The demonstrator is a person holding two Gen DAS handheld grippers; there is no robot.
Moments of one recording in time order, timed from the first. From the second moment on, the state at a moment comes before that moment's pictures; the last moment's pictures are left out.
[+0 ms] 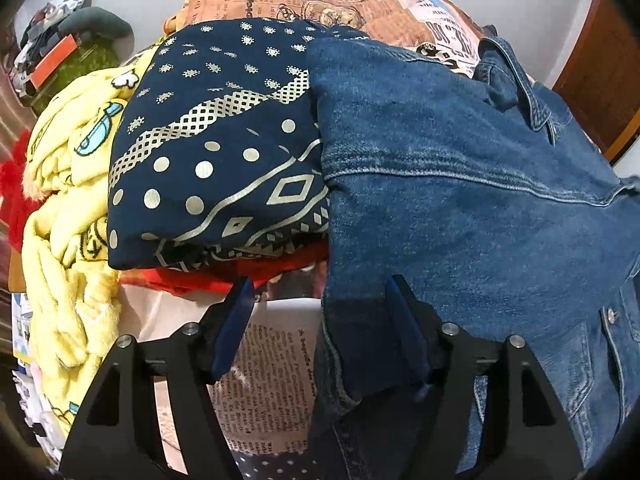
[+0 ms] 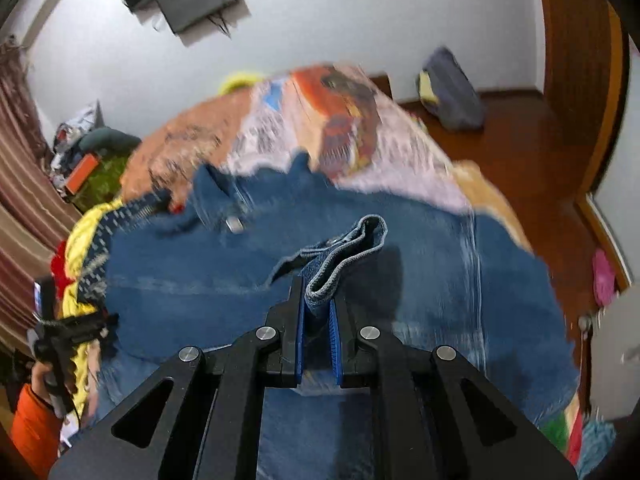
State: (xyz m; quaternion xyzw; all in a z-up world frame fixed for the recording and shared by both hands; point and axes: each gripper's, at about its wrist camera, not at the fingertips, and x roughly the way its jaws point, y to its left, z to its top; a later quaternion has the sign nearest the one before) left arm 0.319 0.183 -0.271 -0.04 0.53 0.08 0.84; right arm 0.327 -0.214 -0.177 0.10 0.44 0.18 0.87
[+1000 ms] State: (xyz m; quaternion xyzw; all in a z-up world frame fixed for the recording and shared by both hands) left arm 0.318 0.061 -0.154 0.06 0.41 -0.01 0.91; right arm 0.302 -0.275 -0.160 0.03 0.44 0.06 0.90
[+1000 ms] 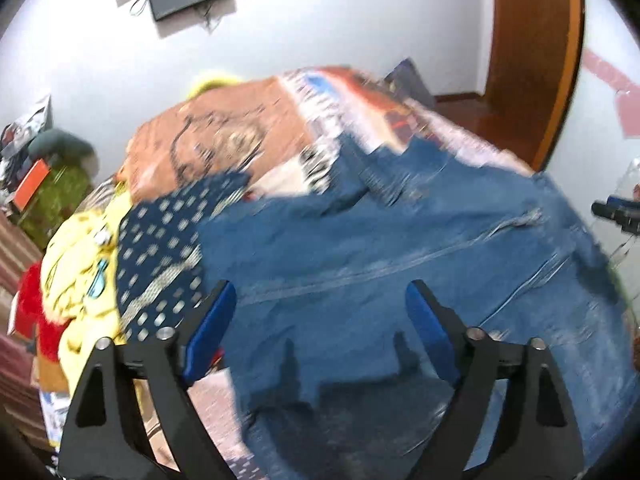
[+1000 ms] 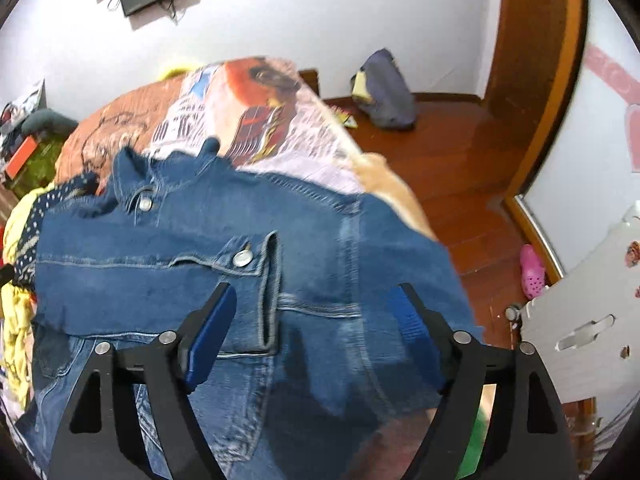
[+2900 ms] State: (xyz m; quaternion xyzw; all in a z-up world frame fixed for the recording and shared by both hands) left arm 0.307 0.034 -0.177 0.02 0.43 -0.03 0.90; right arm 0.307 -0.275 -0.096 0.16 0.36 0.14 0.91
